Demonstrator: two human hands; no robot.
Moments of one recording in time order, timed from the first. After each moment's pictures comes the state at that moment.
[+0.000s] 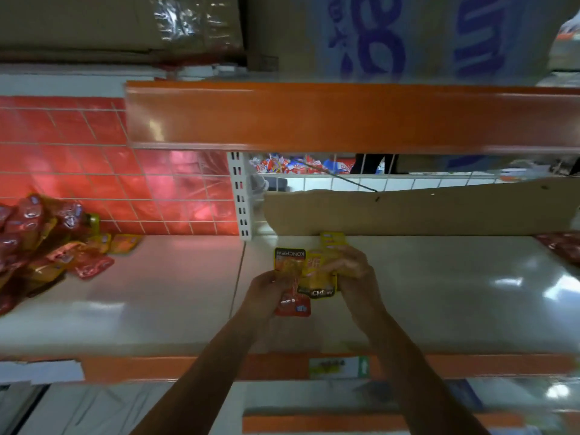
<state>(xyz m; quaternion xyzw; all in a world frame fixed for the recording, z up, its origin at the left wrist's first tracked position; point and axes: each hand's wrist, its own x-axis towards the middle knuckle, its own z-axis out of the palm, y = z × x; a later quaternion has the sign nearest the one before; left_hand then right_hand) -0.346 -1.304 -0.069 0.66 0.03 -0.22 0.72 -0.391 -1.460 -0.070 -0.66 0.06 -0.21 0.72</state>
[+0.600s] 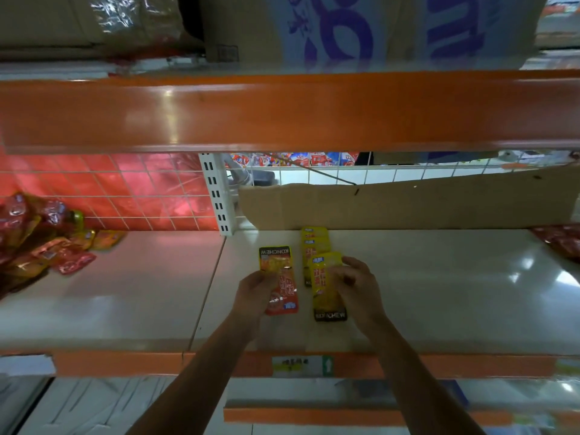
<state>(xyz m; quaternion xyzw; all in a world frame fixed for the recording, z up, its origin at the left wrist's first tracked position) -0.359 -1.347 -0.081 0.68 0.08 -0.17 0.71 -0.404 -1.529 -0.102 -0.81 0.17 -0.18 0.53</state>
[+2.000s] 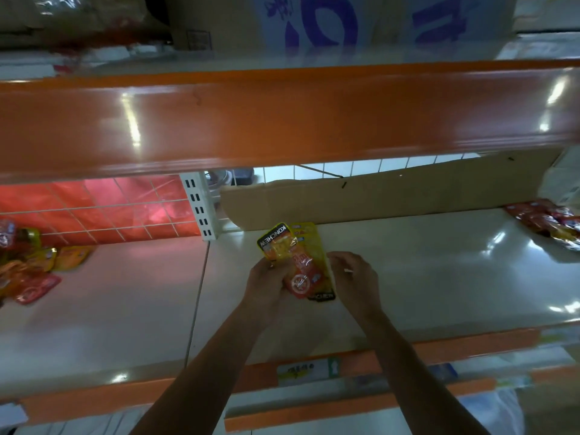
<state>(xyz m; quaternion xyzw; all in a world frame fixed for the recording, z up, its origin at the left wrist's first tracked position) -0.343 -1.375 -0.066 0.55 -0.01 -0.25 0.80 -0.398 -1.518 -0.092 -0.83 0.24 -0.24 0.45</state>
